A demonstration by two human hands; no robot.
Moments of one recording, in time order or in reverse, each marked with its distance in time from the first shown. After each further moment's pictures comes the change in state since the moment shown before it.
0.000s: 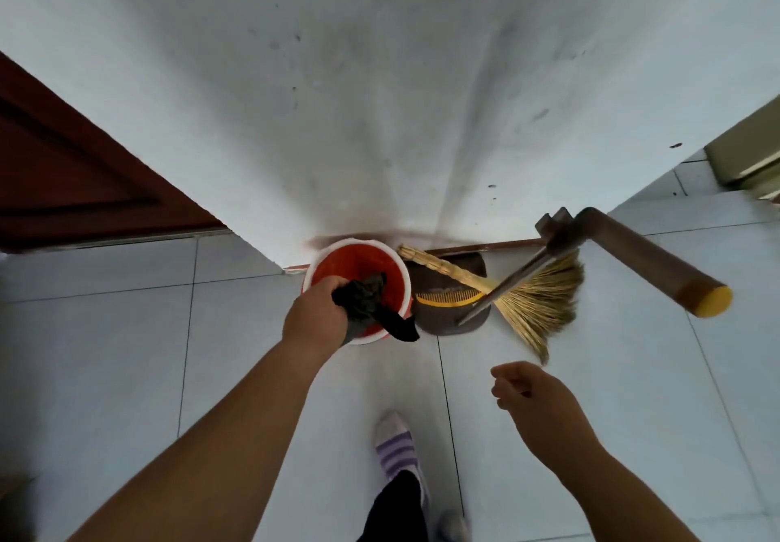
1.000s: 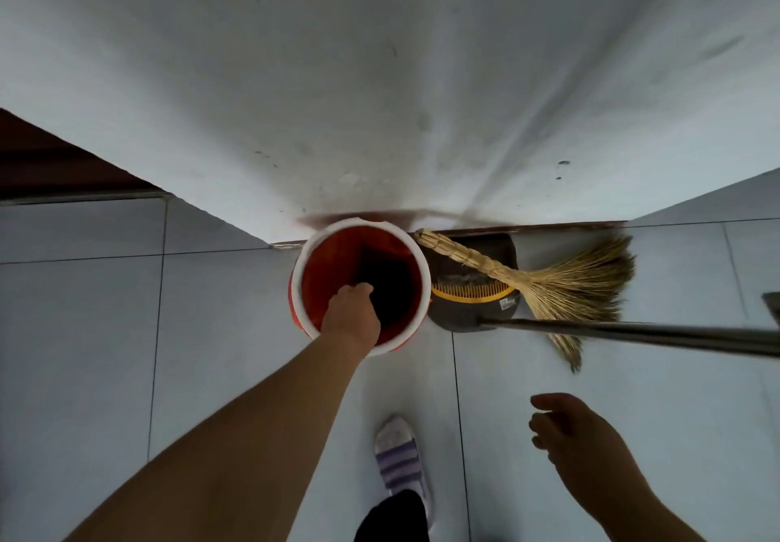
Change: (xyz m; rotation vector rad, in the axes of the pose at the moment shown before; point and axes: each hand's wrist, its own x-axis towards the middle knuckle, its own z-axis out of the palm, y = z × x) left_hand 0.156 -0.056 0.111 0.196 -0.219 -0.081; right_hand 0.118 0.023 0.053 -0.050 -0.056 0.229
